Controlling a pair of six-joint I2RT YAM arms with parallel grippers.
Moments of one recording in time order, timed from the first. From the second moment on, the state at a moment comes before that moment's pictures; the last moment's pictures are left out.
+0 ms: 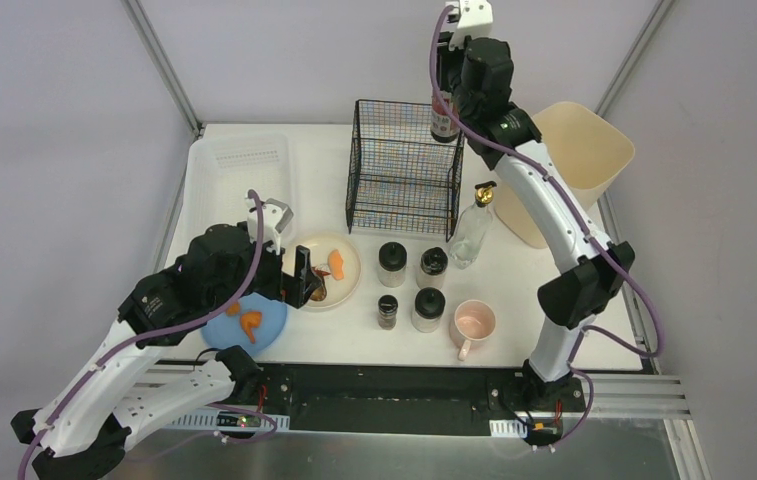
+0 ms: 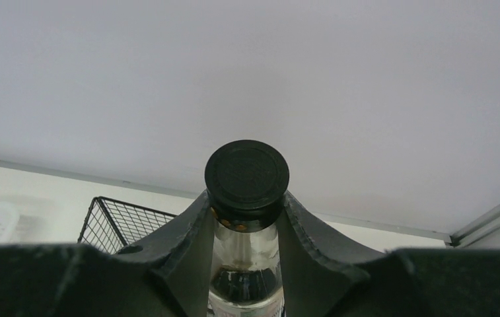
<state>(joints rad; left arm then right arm) -0.77 0.70 1.10 -0.96 -0.10 -0.30 0.53 1.78 2.02 -0.23 0.38 -0.11</state>
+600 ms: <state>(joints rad) -0.77 0.69 1.08 -0.96 -0.10 -0.30 0.51 1.98 2.11 -0.14 0.37 0.02</state>
